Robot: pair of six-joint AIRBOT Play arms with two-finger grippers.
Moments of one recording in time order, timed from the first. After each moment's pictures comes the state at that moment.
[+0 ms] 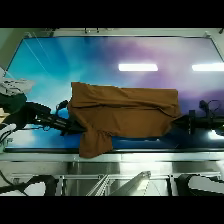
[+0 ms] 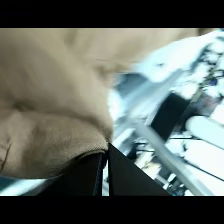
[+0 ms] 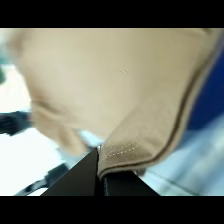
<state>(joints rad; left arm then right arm) 0.13 -1.42 0.71 -2.55 1.44 2.02 -0.63 -1.42 0.68 -0.53 1.48 0.94</state>
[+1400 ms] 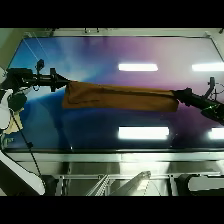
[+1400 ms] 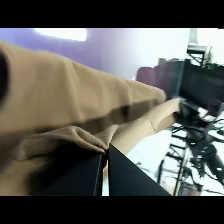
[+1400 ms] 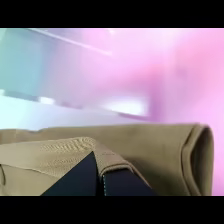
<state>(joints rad) 0.27 -2.05 1.70 -2.70 1.41 1.91 -0.46 -1.61 0.84 0.01 0.97 0.40</state>
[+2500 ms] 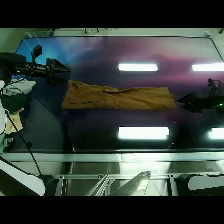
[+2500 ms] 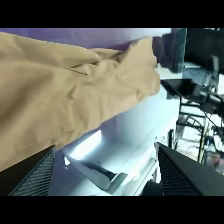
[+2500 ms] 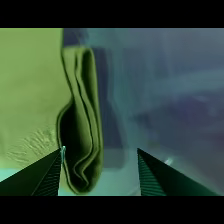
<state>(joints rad) 0.22 -1.91 1.78 -2.64 1.56 1.85 -0.52 -1.65 1.06 -0.71 1.09 0.96</state>
